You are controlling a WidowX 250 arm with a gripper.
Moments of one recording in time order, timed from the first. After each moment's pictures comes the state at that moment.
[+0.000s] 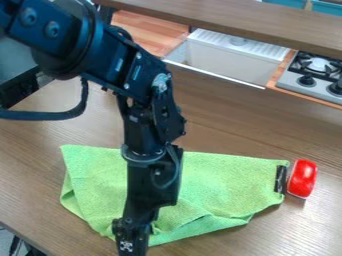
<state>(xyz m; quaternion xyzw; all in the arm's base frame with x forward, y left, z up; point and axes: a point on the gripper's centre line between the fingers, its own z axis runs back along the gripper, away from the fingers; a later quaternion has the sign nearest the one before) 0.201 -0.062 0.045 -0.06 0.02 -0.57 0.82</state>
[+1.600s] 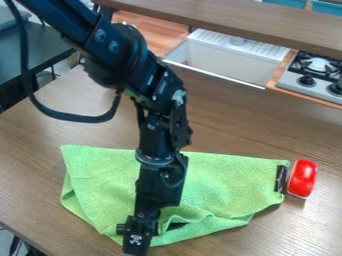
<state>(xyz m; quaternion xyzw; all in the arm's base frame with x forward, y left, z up) 0.221 -0.051 0.009 -0.07 0.07 -0.54 0.83</state>
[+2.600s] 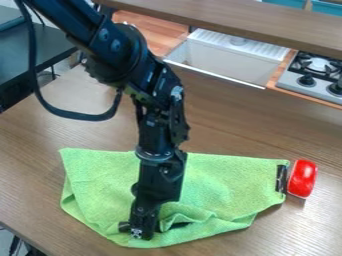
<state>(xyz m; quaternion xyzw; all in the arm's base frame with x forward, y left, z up) 0.222 -0.048 0.008 -0.10 0.08 -0.56 0.82</state>
